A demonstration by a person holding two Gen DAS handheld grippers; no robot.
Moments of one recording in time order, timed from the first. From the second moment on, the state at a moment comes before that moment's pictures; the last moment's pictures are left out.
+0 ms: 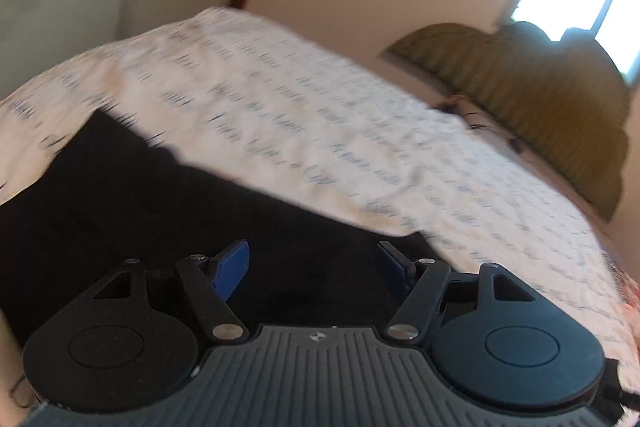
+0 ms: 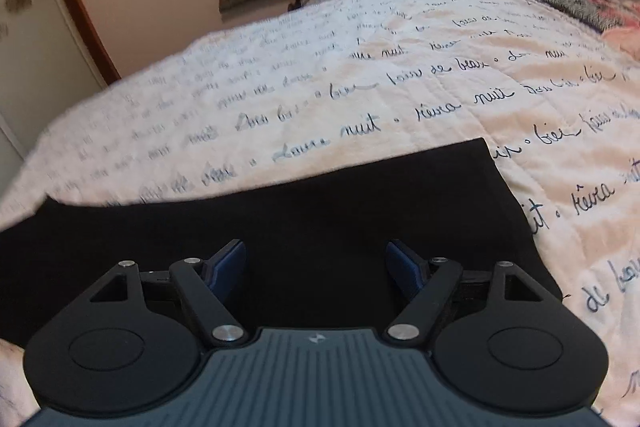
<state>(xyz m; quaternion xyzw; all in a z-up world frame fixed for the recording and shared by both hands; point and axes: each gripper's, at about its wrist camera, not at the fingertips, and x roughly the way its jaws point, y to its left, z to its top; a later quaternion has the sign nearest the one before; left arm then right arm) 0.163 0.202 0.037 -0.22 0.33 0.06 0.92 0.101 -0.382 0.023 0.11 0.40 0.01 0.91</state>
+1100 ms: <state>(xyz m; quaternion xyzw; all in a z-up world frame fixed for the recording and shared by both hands) 0.079 0.277 0.026 -0.29 0.26 0.11 0.91 0.118 -0.225 0.012 -0.05 0.41 0.16 0.90</state>
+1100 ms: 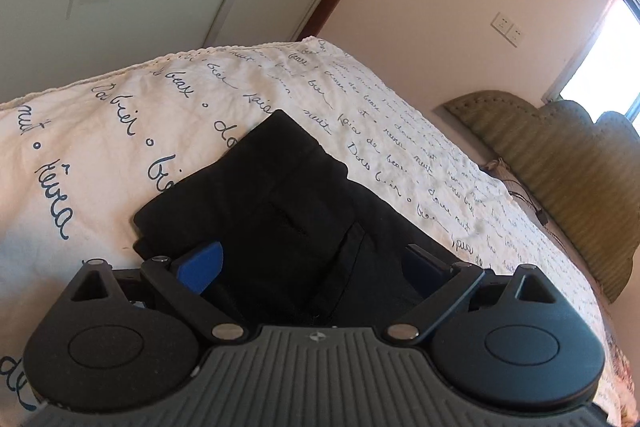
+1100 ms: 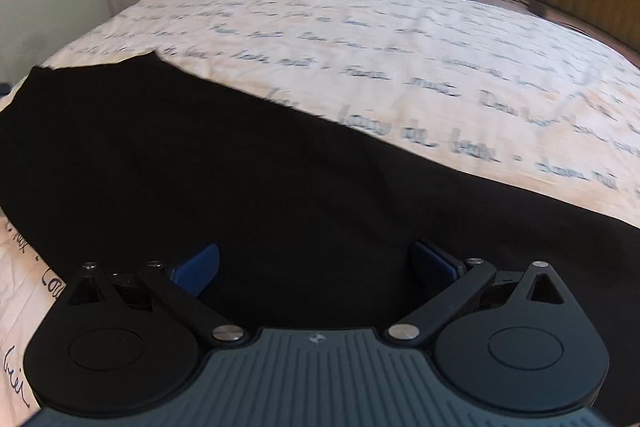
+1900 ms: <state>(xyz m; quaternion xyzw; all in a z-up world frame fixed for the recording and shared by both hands) 0.078 0.101 0.074 -0.21 0.27 -0.05 0.94 0.011 -0.510 -0.024 0.58 0.25 -0.04 0.77</state>
